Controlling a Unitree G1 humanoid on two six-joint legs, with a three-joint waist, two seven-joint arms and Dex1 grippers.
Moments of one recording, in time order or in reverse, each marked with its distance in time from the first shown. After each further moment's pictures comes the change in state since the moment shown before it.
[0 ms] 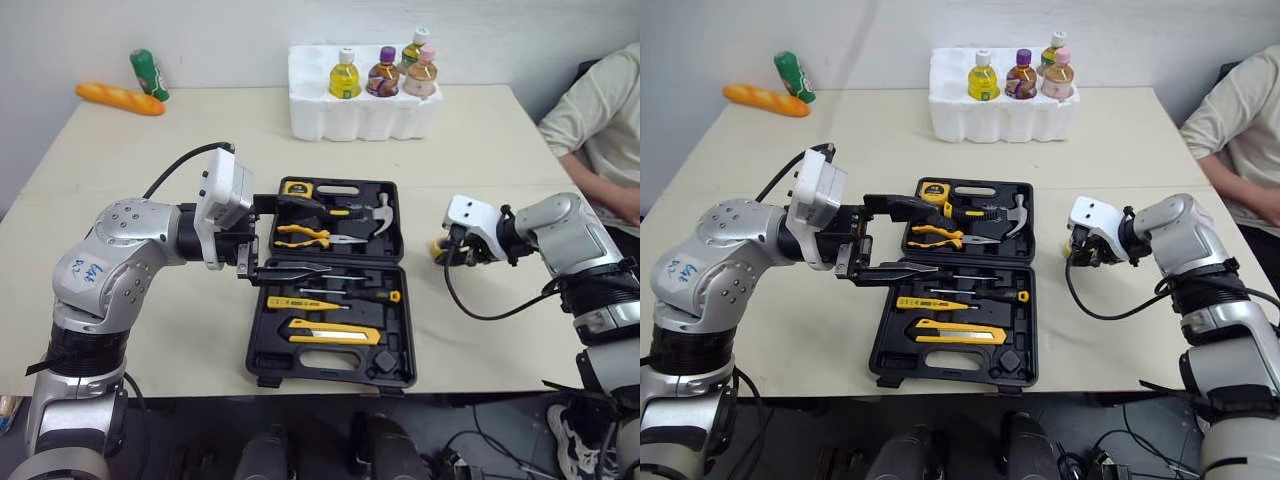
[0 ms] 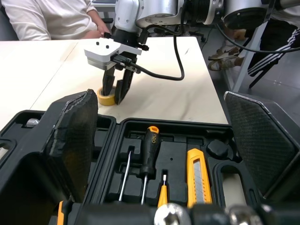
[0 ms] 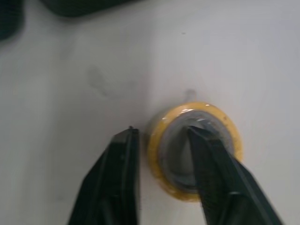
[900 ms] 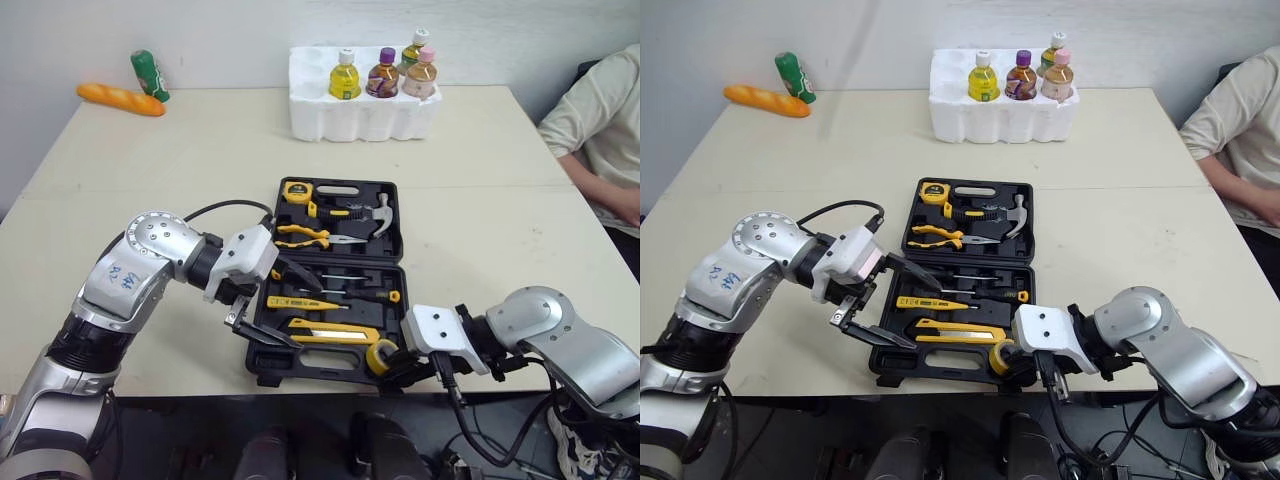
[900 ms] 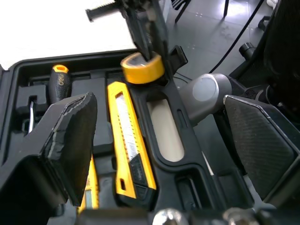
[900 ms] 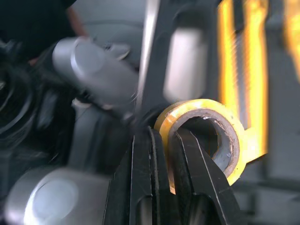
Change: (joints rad) left arm 0.001 0.091 -0.243 0.107 0.171 -0.176 -0.374; right arm 0.631 -0.161 -0.082 -1.218 0.435 0.351 0.028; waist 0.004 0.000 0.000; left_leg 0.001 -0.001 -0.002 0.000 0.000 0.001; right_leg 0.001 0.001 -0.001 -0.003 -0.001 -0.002
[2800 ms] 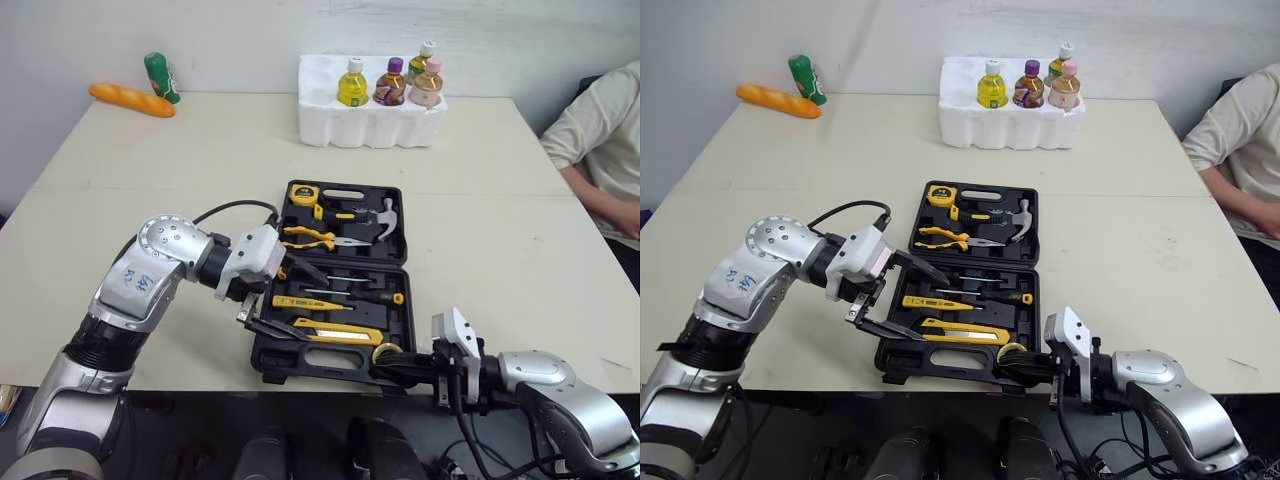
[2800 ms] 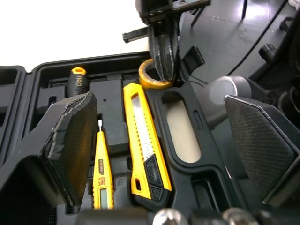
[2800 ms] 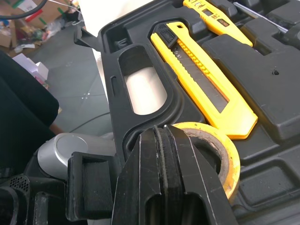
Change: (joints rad) left arm 0.007 -0.057 0.021 0.040 0.046 -0.024 0.063; right arm 0.391 0.231 -0.205 0.128 0.249 -0.099 -0.289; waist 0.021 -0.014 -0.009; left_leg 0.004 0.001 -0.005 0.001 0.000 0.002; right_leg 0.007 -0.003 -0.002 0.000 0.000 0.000
